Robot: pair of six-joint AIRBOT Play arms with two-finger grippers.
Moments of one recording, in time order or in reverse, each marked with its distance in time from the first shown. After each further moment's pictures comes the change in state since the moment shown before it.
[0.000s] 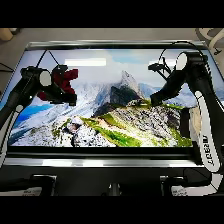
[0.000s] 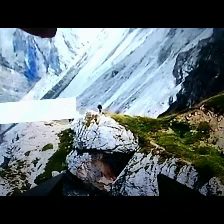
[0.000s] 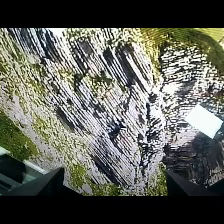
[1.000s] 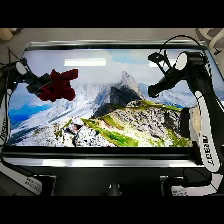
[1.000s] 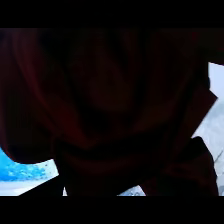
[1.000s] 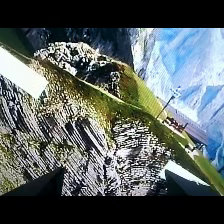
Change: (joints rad) left arm 0.442 -0.354 0.310 -0.120 0.208 -0.262; right arm 0.000 0.000 0.000 0.026 -0.245 -0.037
